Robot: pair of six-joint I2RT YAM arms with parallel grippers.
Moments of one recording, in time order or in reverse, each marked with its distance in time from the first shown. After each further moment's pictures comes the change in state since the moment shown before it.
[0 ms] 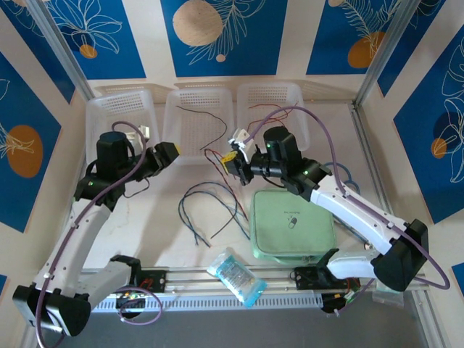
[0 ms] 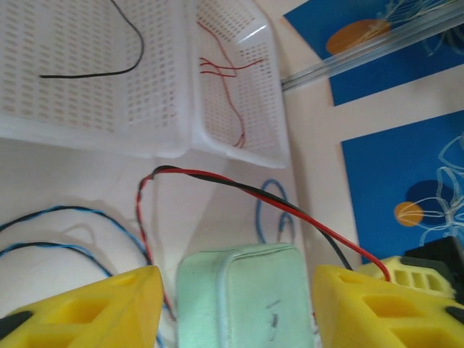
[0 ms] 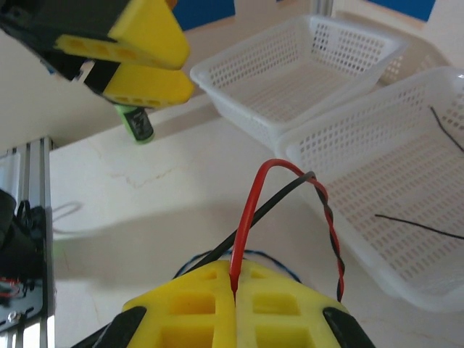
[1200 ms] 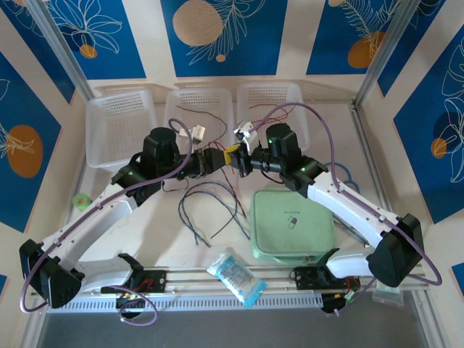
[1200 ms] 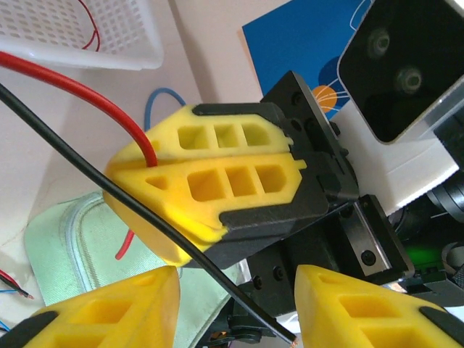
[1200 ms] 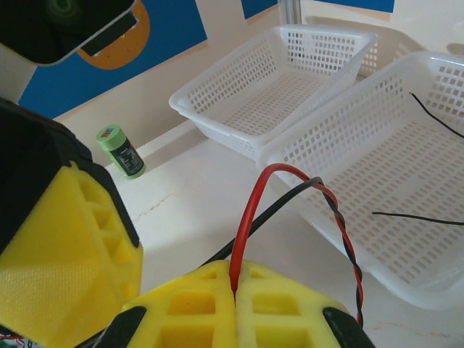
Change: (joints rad) left arm -0.427 0.187 0.080 0.220 0.010 -0.106; right arm -0.051 0.044 -0.036 0.123 -0.018 0.155
